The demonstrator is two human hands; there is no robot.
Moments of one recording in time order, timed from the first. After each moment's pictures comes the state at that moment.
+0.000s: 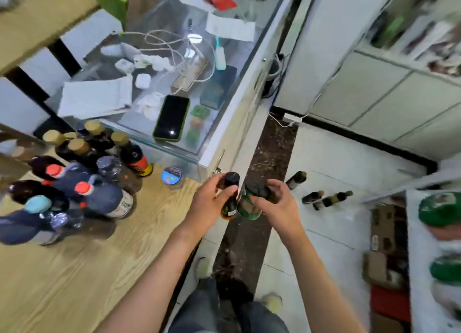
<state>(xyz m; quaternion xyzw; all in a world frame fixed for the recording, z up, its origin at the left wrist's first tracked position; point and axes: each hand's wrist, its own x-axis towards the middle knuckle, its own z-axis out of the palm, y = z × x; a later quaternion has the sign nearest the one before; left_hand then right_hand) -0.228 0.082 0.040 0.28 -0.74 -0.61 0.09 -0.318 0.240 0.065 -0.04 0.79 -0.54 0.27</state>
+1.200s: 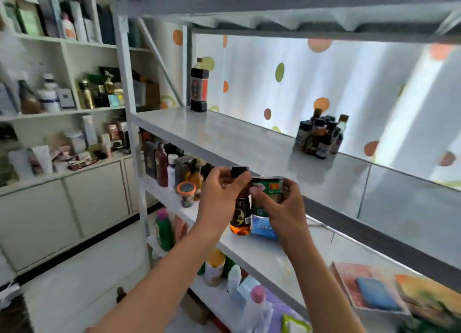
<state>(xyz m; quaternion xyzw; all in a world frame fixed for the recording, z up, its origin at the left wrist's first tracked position) -0.372 0.846 0.333 -0.23 -0.64 -0.73 -0.08 -0.285 0.953 0.321 0.21 0.68 -0.60 -0.37</state>
